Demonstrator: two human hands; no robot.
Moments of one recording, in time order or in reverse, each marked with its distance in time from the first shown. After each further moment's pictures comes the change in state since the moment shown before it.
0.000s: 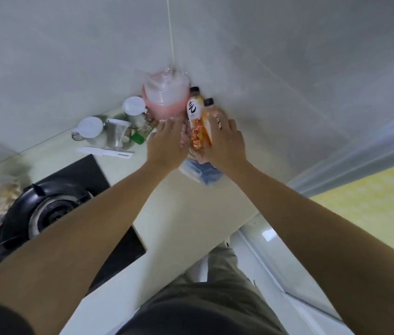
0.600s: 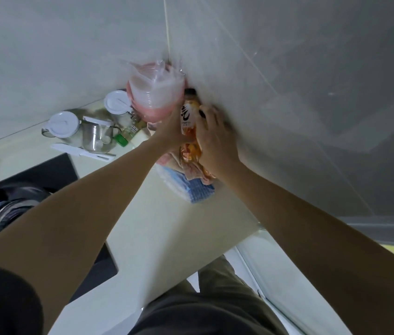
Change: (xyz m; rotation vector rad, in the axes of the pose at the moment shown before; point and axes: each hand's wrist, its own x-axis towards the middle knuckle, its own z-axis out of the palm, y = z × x) left_hand 0.122 -0.001 0.064 -0.643 -0.245 -0.179; right_hand 0.075 0.029 0.020 -0.061 0.012 -0.249
